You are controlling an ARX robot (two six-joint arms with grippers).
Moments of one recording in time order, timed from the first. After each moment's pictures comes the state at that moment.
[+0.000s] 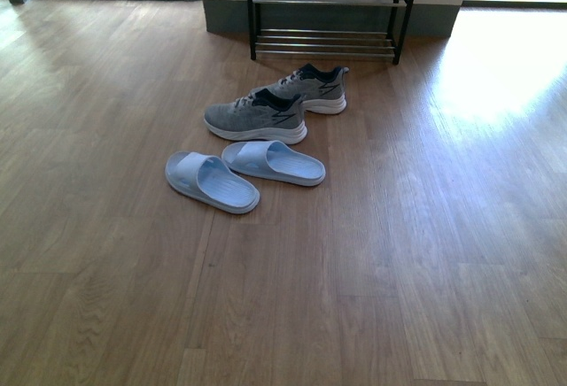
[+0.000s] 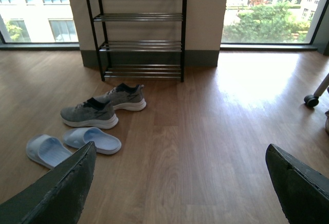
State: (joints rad) left arm 0.00 0.01 0.02 0.00 0.00 -0.01; right arm 0.00 0.00 0.02 0.00 0.00 0.00
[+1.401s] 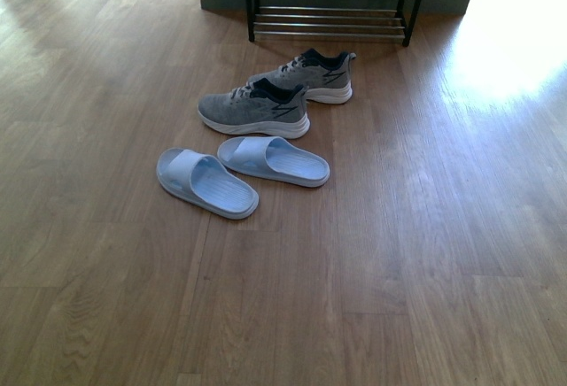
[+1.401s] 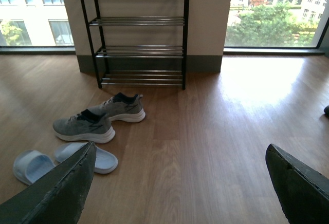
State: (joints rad) left arm 0.00 0.01 0.02 0.00 0.00 -0.01; right arm 0.00 0.00 0.02 0.00 0.00 0.00
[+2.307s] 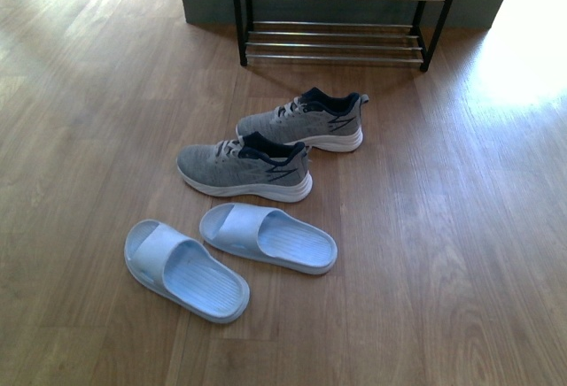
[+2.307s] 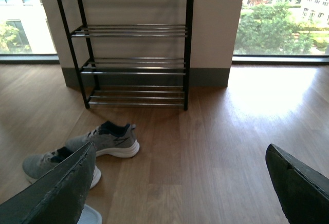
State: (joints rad) left arm 0.00 0.01 0.02 0.00 0.00 -0.01; right arm 0.00 0.00 0.02 0.00 0.00 0.00
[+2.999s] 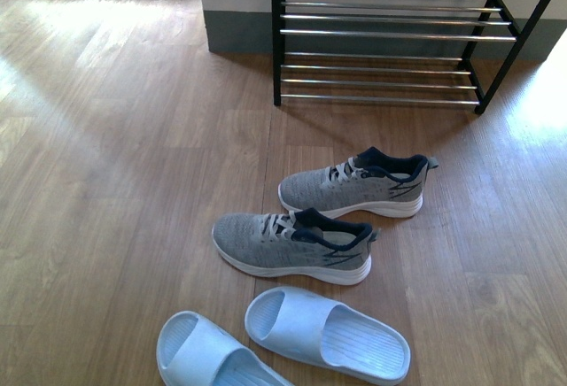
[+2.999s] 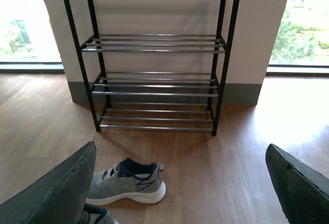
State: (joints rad) left arm 0.00 0.01 0.02 0.00 0.00 -0.01; right arm 0.00 0.00 0.02 0.00 0.00 0.00
